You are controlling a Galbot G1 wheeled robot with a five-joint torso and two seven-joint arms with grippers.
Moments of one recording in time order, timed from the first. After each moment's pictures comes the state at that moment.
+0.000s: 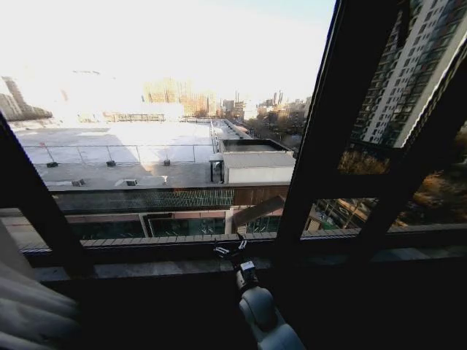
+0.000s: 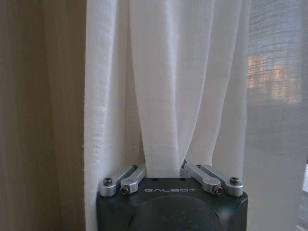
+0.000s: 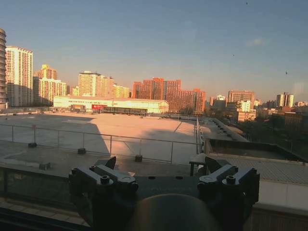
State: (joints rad) left arm 1.00 -0.78 -1.12 -1.33 -0.49 0.30 -0.69; right arm -1.14 1.49 0.08 1.83 0.00 -0.17 0.16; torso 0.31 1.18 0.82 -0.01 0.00
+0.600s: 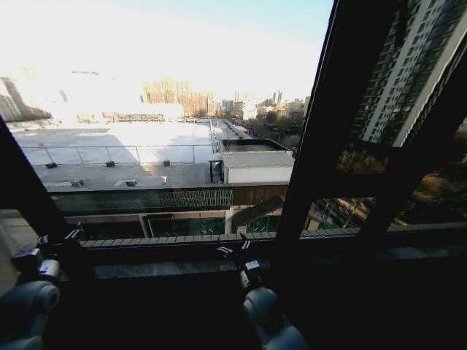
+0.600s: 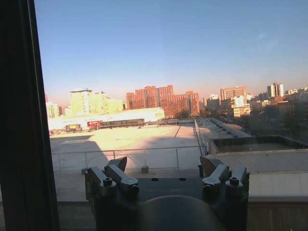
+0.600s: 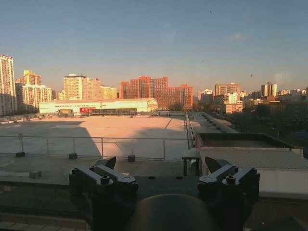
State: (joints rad) left arm 1.43 -1.06 -1.04 -2.01 -0.54 0.25 0.02; right arm -1.16 1.46 0.11 1.92 0.10 -0.24 0.22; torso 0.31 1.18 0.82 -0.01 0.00
